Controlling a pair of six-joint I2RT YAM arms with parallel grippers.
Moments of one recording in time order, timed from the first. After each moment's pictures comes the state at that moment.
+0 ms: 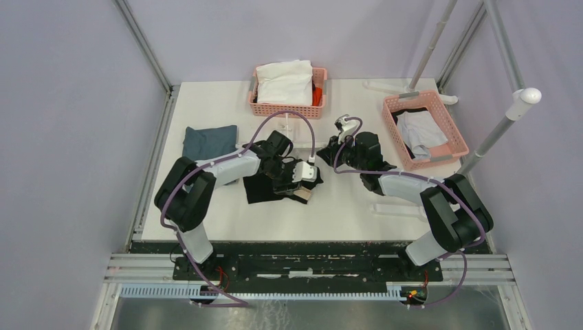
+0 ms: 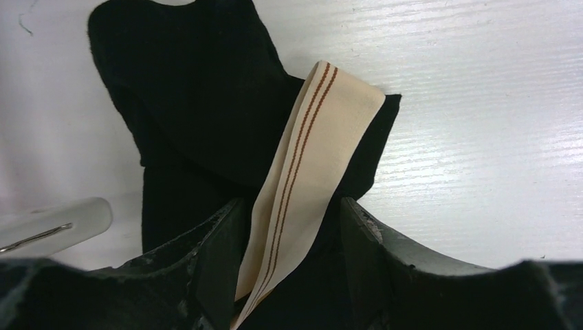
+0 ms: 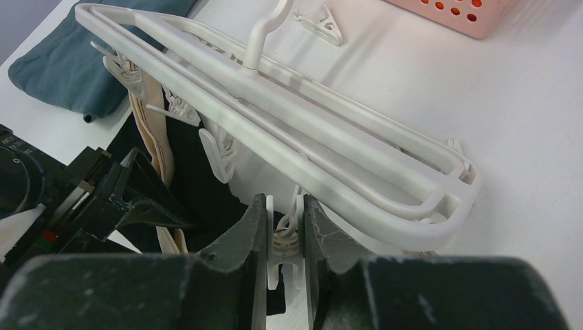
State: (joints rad) left arm -0.63 1.75 1.09 -0.49 0.52 0.98; right arm 0.48 1.54 0.69 0.54 -0.29 0.18
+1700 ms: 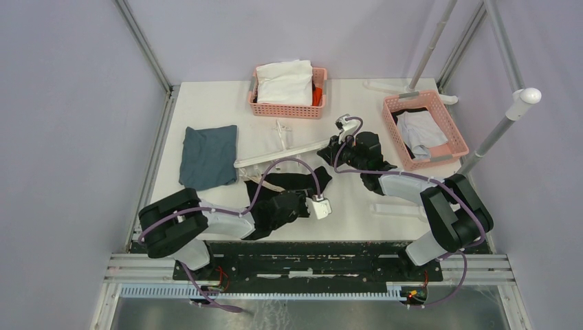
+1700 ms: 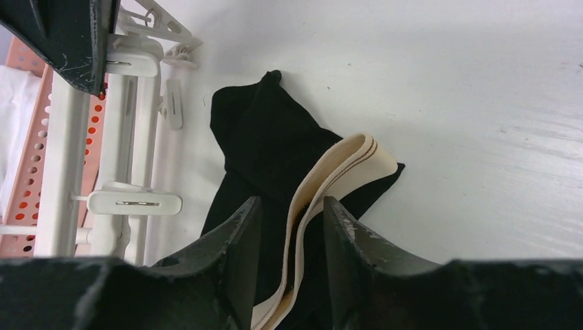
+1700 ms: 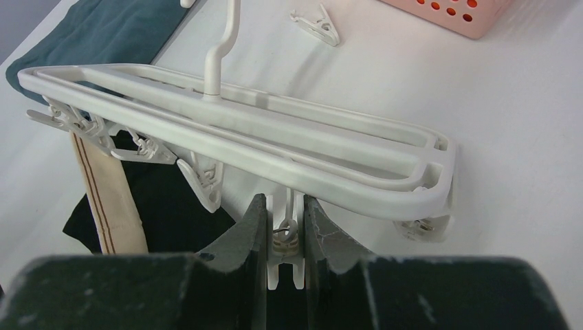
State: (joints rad) left arm -1.12 1.54 0.50 0.62 -0.24 0.59; right arm 0.48 1.54 0.69 0.54 -0.28 0.18
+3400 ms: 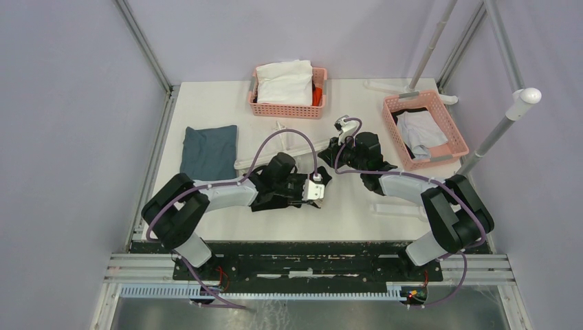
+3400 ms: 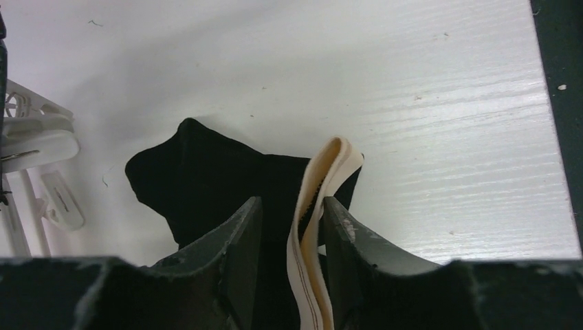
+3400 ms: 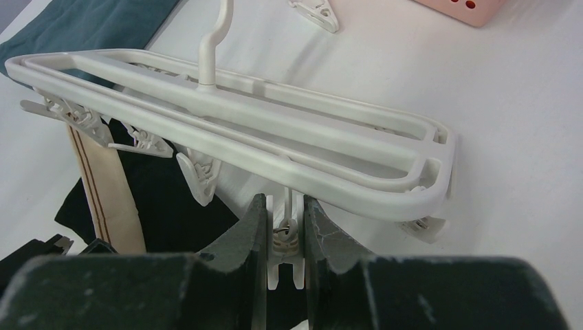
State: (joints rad) left arm -0.81 1.60 0.76 0.13 0.55 0.80; right arm 0.48 1.53 0.69 0.50 -0.29 0.16
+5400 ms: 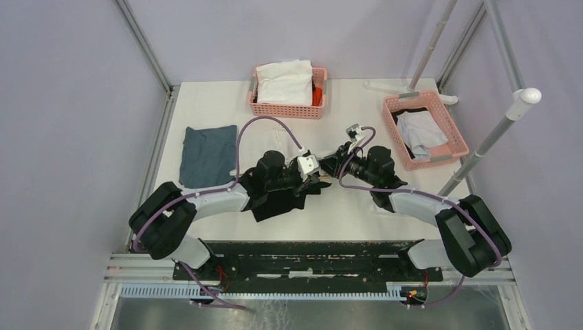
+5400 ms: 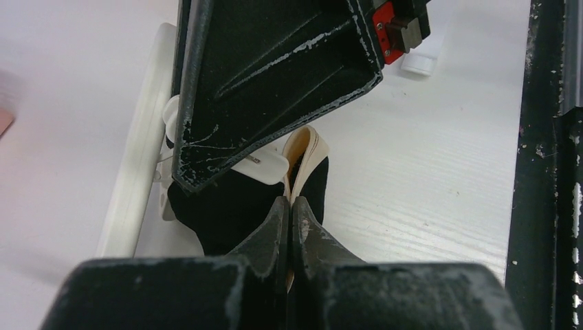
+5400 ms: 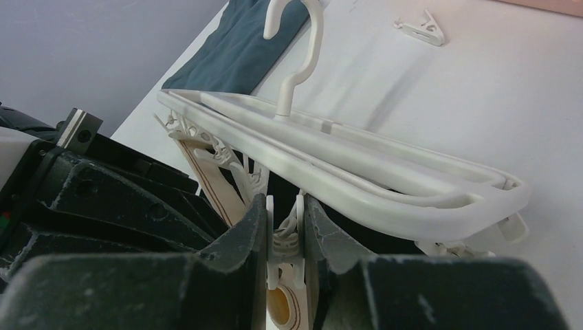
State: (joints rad) left arm -0.80 1.50 0.69 0.47 0.40 0.23; right arm 0.49 1.36 0.50 0.71 -0.45 0.43
